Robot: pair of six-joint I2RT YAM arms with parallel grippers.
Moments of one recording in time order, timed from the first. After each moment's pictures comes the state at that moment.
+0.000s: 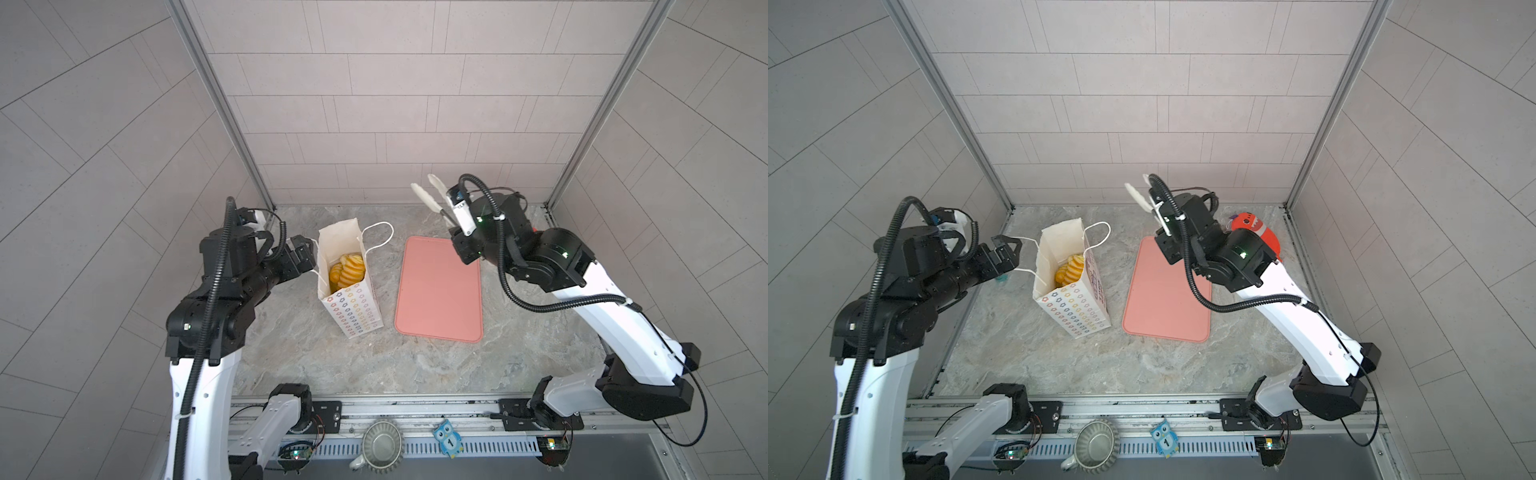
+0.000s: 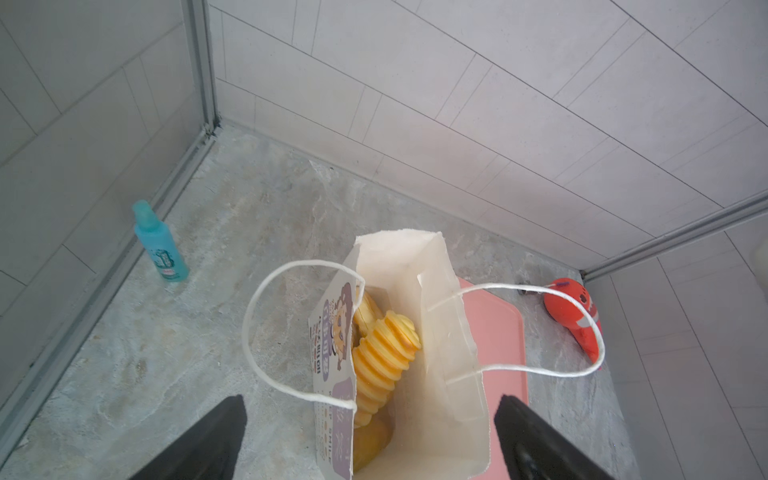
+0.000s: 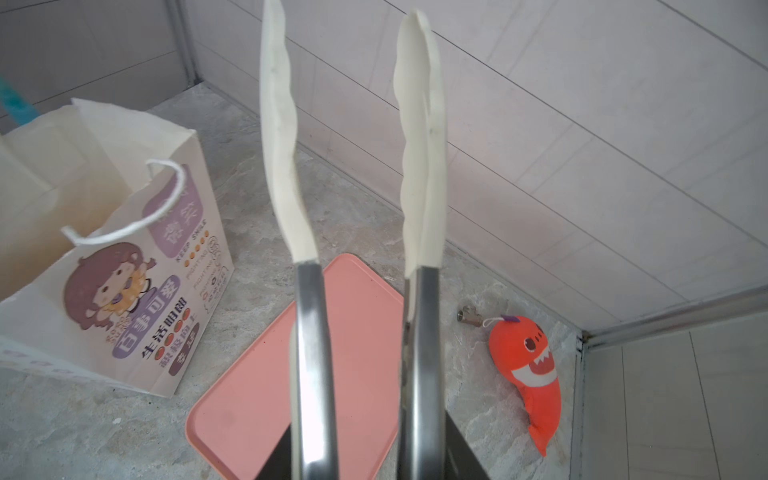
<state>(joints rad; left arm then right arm) -0.03 0.96 1.57 -1.14 0.04 -0.42 0.72 1.38 1.84 -1.07 0.42 0.02</state>
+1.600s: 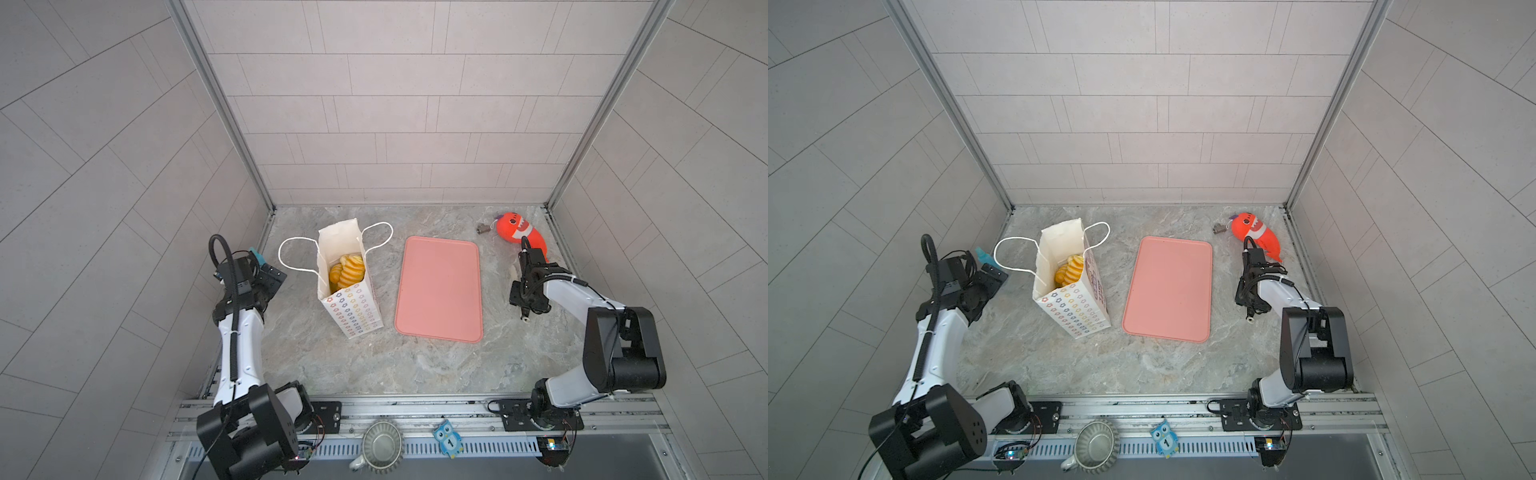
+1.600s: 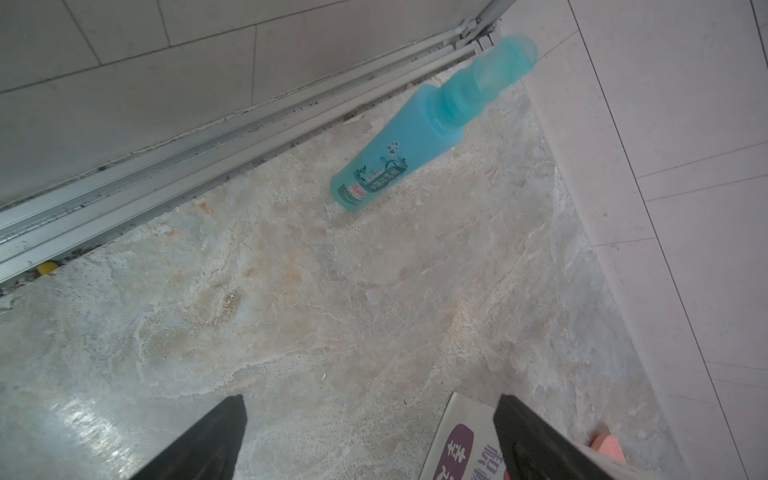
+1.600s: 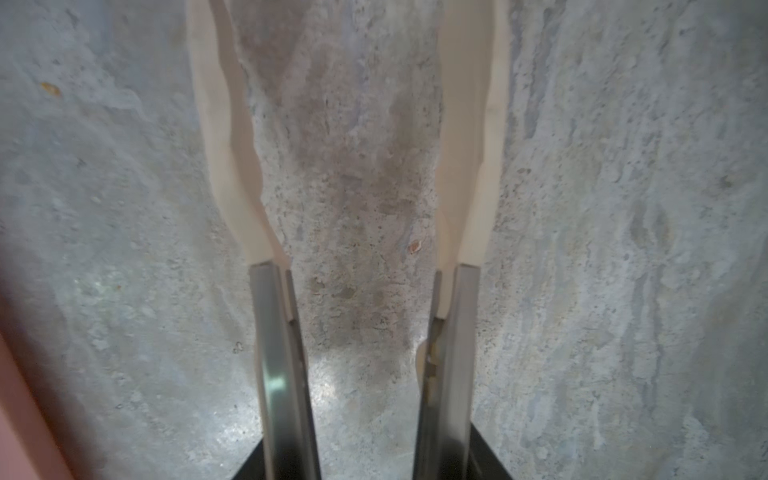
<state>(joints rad) 0.43 1.09 0.80 -0.53 0.12 -0.65 -0.07 1.52 0.86 -0.64 0.16 0.35</state>
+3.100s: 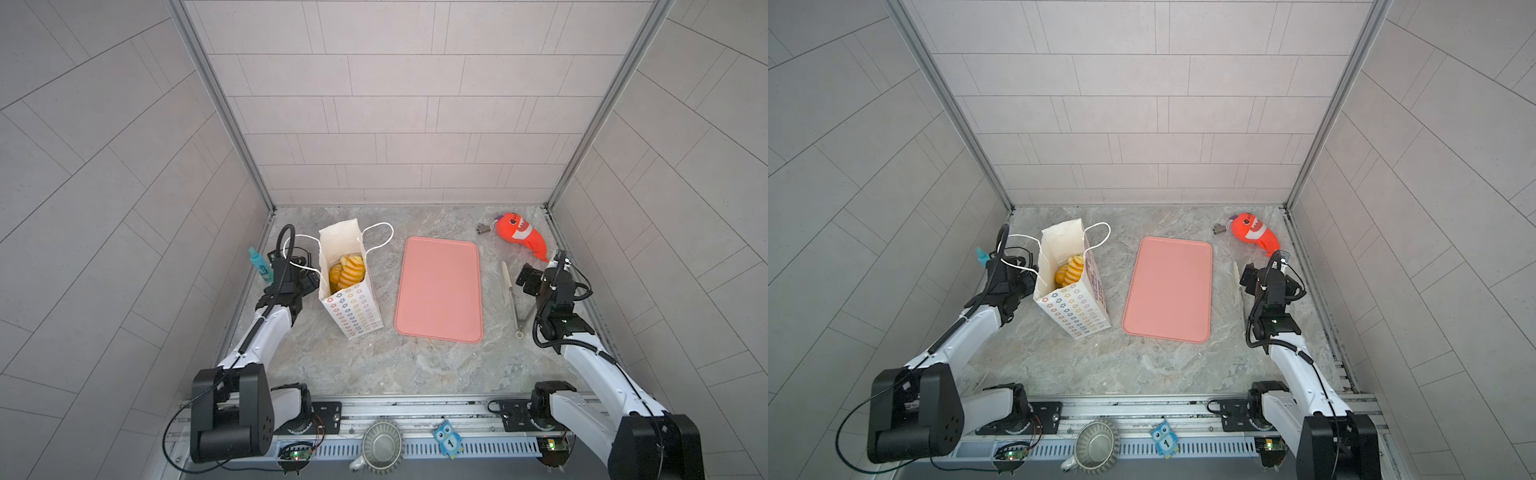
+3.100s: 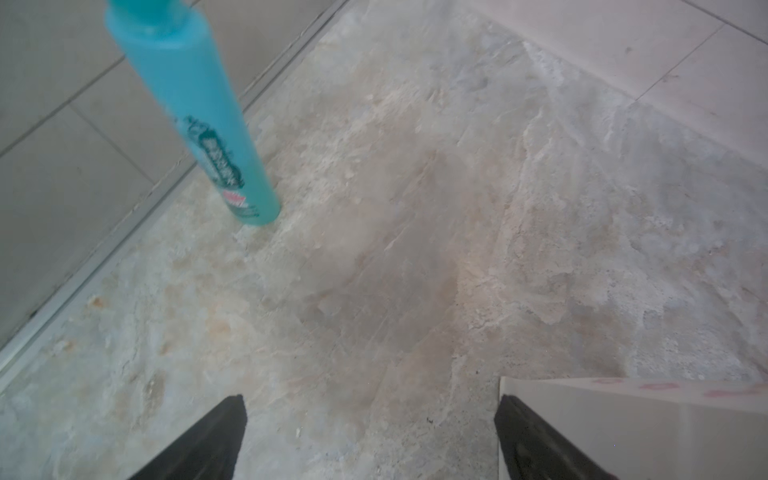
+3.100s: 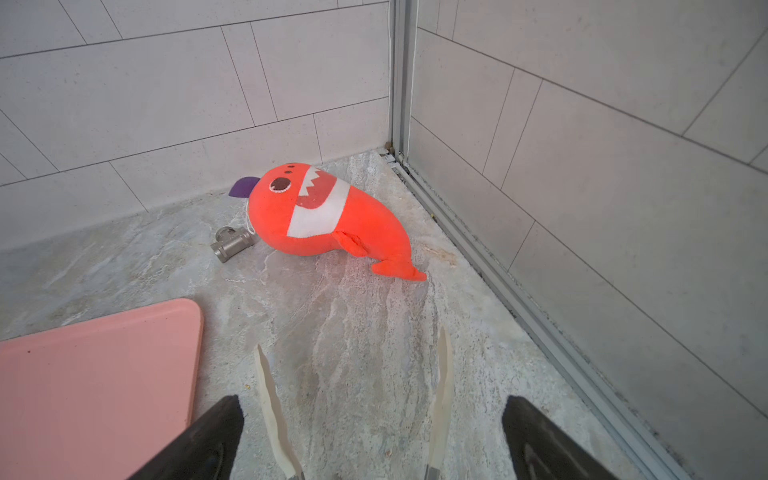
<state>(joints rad) 0.06 1.22 0.64 -0.14 -0.22 -0.35 -0.02 0.98 0.47 0.12 0.41 0.19</state>
